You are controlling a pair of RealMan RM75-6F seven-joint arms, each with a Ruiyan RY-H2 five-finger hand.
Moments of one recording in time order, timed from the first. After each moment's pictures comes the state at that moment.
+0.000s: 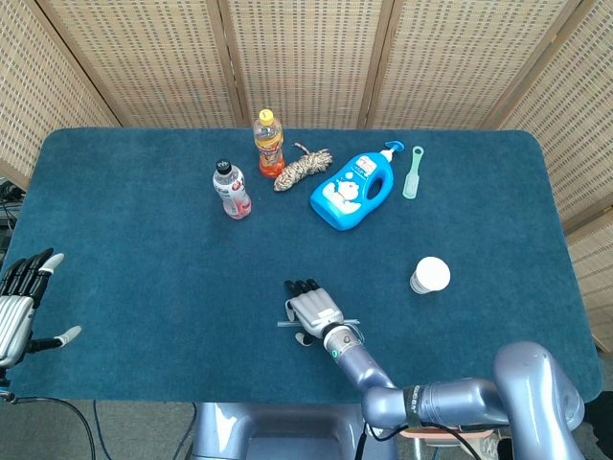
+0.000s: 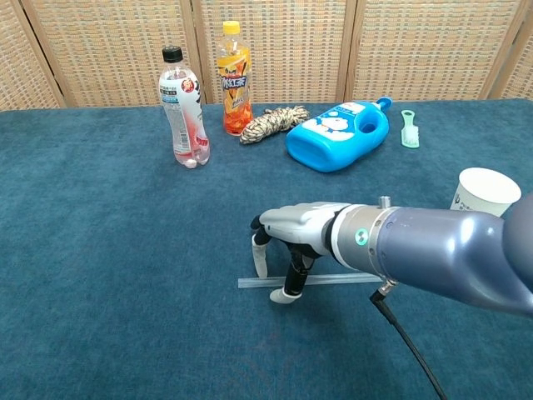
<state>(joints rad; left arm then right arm) -0.13 -1.03 -0.04 -1.70 1.51 1.43 -0.06 1.06 -1.76 0.17 -1.61 -0.45 0.91 -0.76</state>
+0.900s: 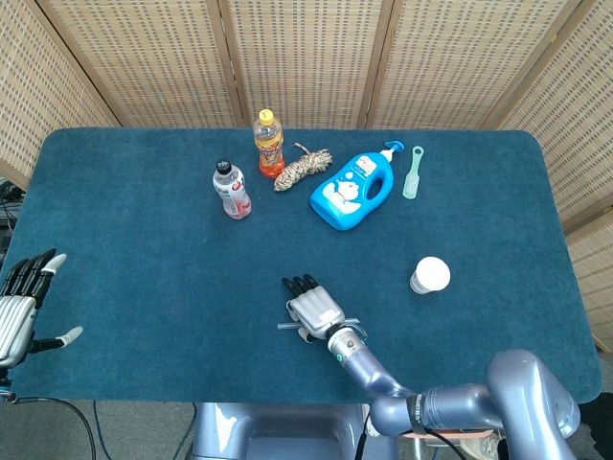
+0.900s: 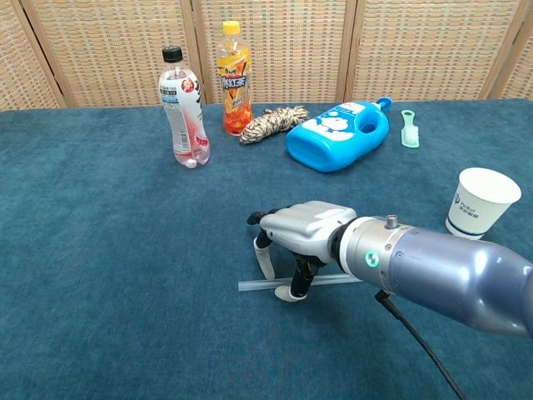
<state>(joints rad) -0.14 -1.03 -0.04 -1.71 1.51 1.43 -0.06 1.01 -1.81 0.08 -1.48 -0.72 0.93 -0.66</state>
